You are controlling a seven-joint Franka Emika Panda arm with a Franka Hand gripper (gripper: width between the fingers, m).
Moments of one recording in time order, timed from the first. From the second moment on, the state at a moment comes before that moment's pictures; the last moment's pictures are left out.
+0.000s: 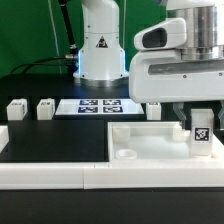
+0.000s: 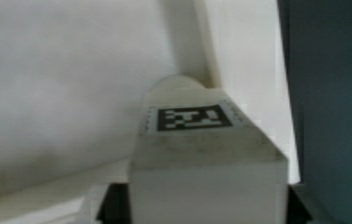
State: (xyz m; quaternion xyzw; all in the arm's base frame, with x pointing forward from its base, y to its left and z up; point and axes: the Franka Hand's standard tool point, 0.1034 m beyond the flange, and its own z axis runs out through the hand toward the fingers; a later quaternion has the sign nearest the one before) arm 0.633 0.114 0.071 -0.99 0.16 -0.02 0.05
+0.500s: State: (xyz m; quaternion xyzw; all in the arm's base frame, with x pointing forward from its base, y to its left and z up) arm 0.633 0.106 0.068 -0.88 0.47 0.01 0.08
